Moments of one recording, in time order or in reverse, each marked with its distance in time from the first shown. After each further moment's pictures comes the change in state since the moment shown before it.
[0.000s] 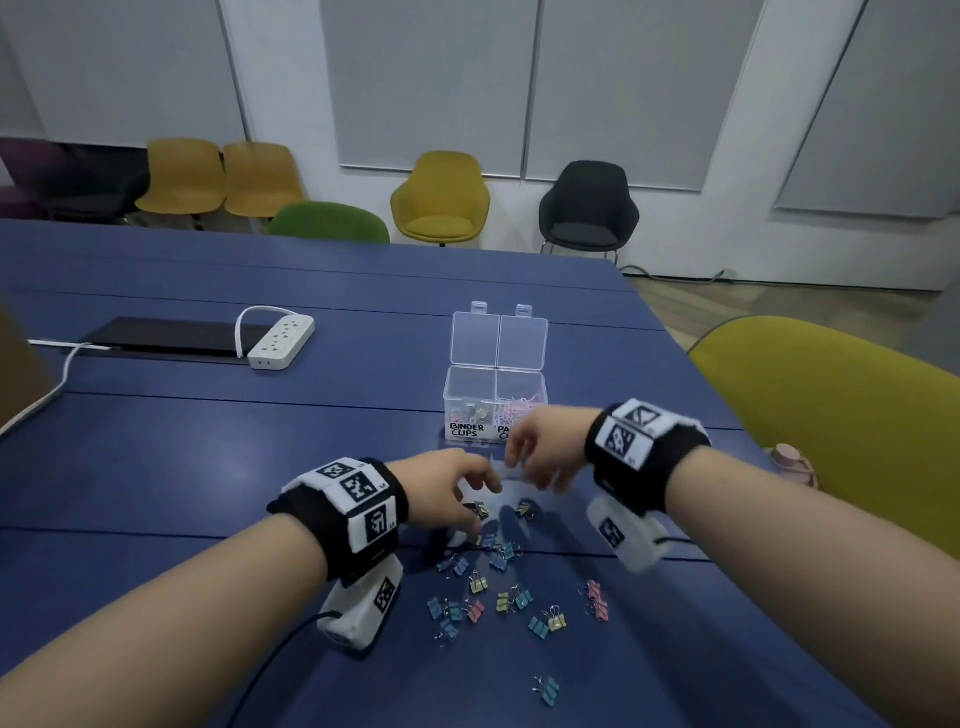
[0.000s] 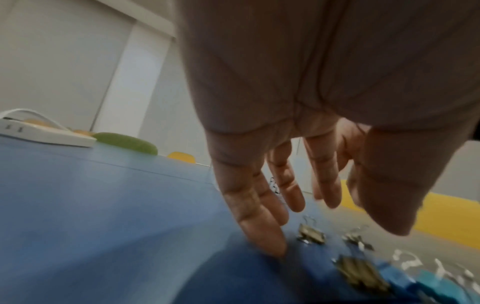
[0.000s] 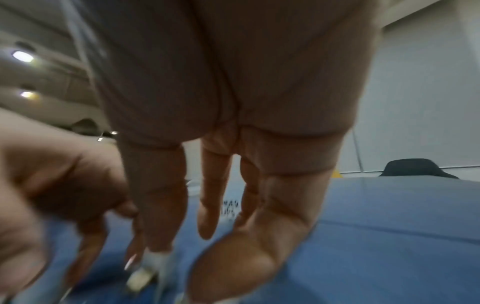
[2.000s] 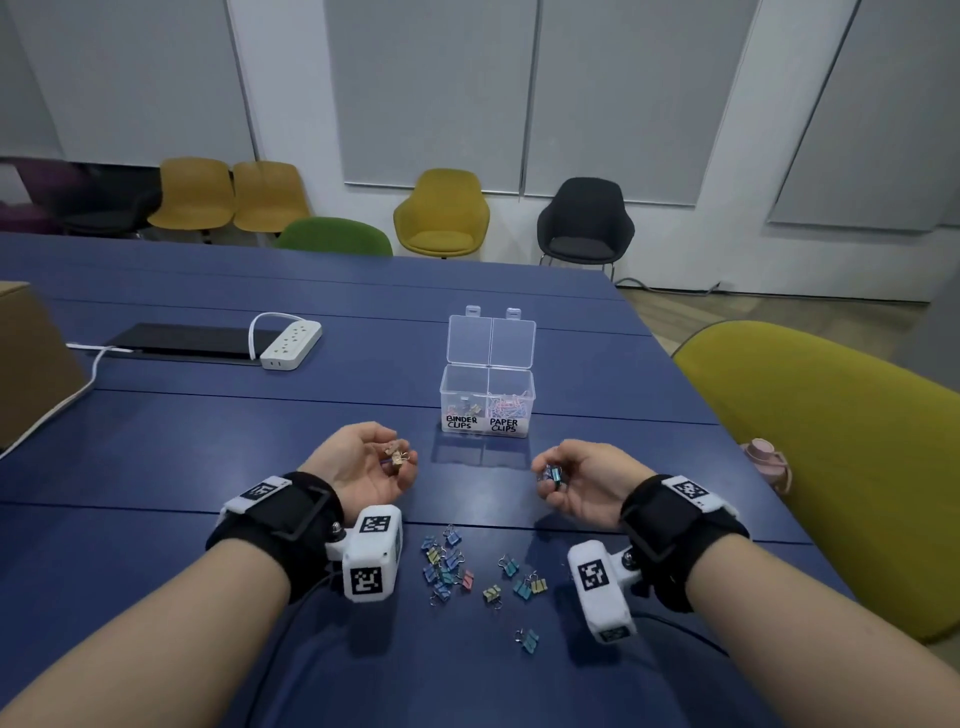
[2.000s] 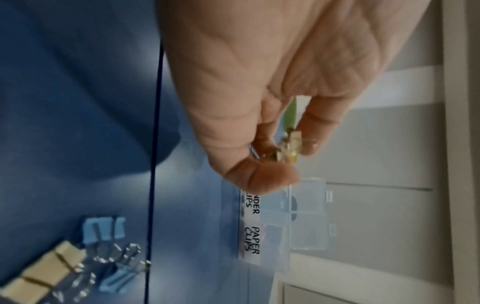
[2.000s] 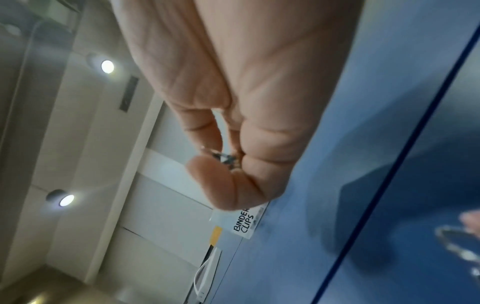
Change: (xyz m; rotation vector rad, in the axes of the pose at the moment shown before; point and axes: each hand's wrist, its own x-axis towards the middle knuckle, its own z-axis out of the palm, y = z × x) left_hand -0.039 -0.036 -0.003 -1.903 0.233 -0.351; right_hand -0.038 0.049 0.050 1.432 0.098 -0.022
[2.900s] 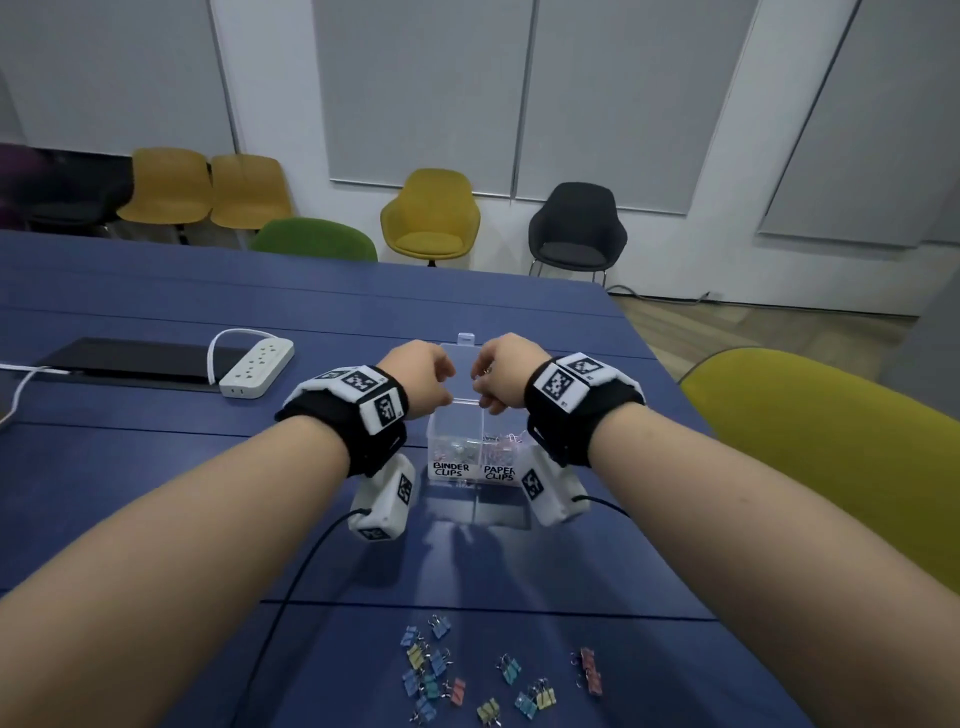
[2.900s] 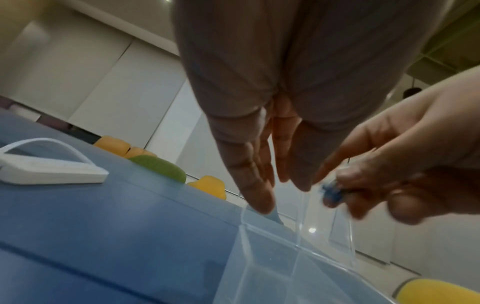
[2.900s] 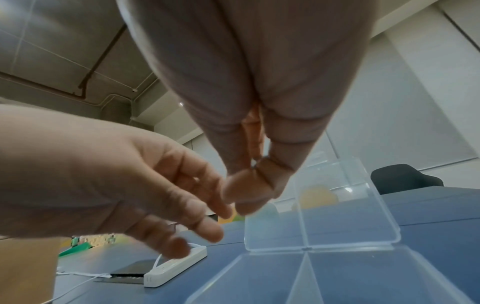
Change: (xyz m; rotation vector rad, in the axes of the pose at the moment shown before) left_hand 0.078 0.087 0.099 1.721 0.225 0.646; right_hand 0.103 -0.126 0.082 -1.223 0.184 -0.415
